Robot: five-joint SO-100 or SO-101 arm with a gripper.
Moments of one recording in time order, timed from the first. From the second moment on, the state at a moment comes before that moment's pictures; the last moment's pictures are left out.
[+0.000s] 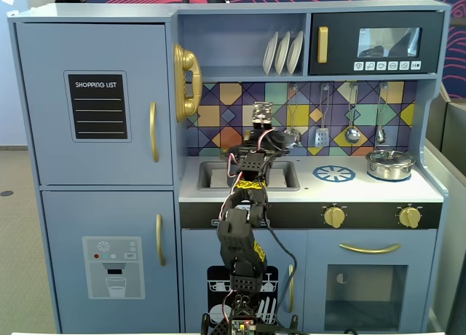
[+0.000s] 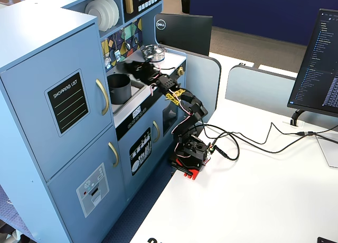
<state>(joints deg) 14.9 126.0 105.1 10.4 -90.4</state>
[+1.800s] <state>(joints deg) 34.2 103.4 120.2 -20.4 -88.9</state>
